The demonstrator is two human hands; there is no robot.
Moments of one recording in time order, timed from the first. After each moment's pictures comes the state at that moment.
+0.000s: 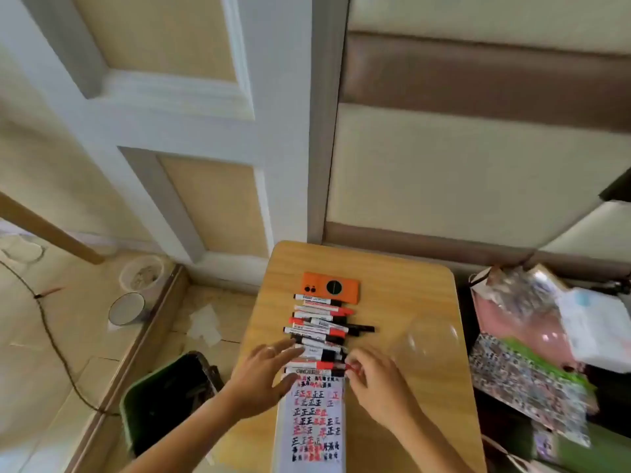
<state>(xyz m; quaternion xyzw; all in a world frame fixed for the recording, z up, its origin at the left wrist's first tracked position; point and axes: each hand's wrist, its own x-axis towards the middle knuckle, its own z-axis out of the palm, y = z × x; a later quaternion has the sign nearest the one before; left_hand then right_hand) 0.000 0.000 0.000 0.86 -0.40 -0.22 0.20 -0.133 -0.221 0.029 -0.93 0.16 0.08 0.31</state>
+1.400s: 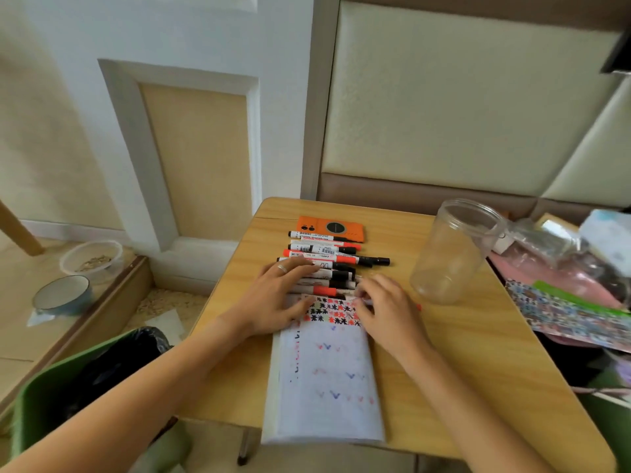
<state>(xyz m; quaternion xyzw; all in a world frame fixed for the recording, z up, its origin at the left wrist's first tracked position) 0.022 -0.014 -0.205 0.81 -0.53 0.02 0.26 -0.140 -0.213 -0.197 -0.95 0.11 -0.25 0.13</state>
